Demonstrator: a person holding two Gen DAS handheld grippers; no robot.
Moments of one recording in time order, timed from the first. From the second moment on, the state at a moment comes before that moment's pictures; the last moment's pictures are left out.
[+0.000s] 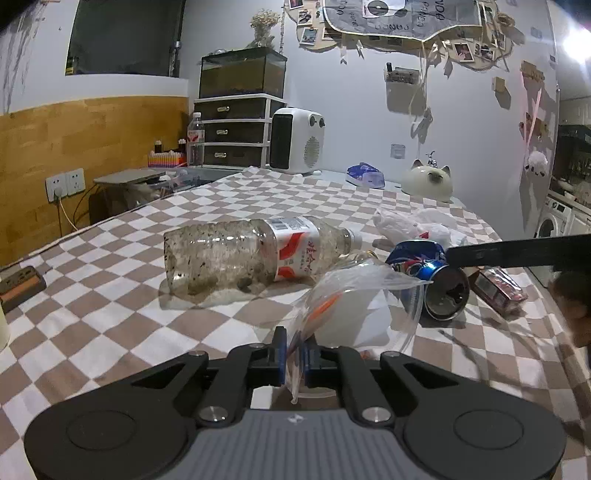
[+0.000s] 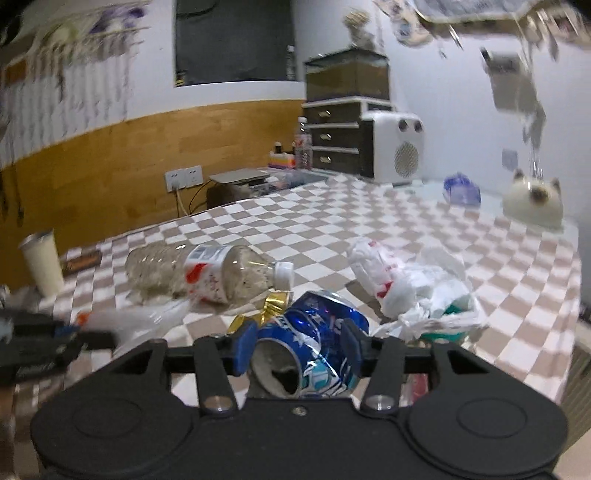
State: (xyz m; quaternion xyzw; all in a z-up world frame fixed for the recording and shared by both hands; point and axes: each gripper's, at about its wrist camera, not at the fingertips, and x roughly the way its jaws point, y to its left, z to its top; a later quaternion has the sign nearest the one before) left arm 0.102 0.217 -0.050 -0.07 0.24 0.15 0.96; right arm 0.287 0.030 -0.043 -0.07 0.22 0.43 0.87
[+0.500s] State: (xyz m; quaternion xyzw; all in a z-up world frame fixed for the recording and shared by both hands) left arm 0.079 0.225 -0.043 -0.12 0.20 0.19 0.95; right arm 0.237 0.057 -0.059 -0.05 0.28 0.55 0.79
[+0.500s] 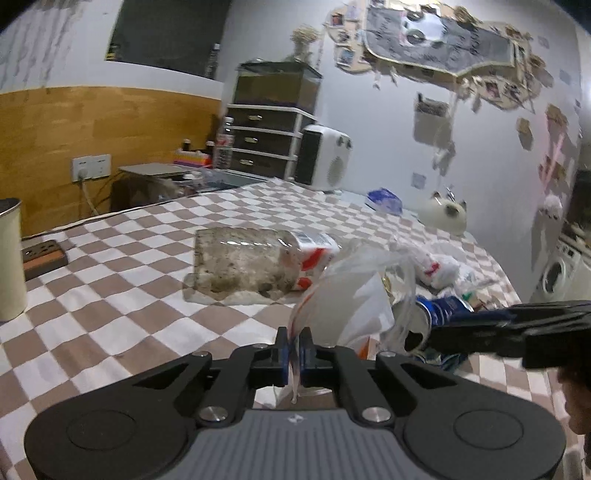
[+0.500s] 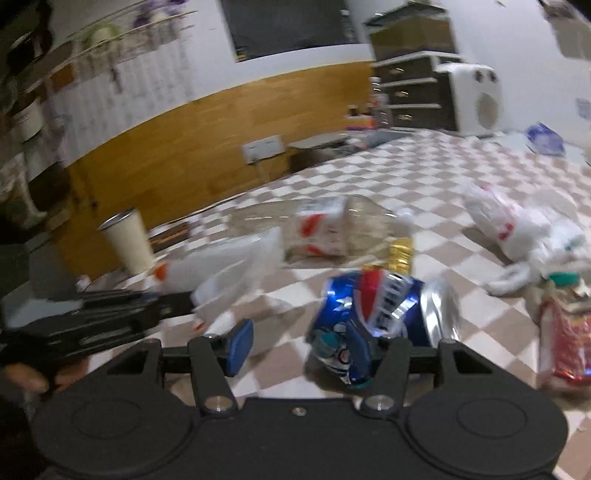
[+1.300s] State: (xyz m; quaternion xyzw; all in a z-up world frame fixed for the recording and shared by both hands) left arm 0.070 0.218 -0.035 -0.13 0.21 0.18 0.95; right arm 0.250 0.095 -0.057 -0.06 0.33 0.32 0.89
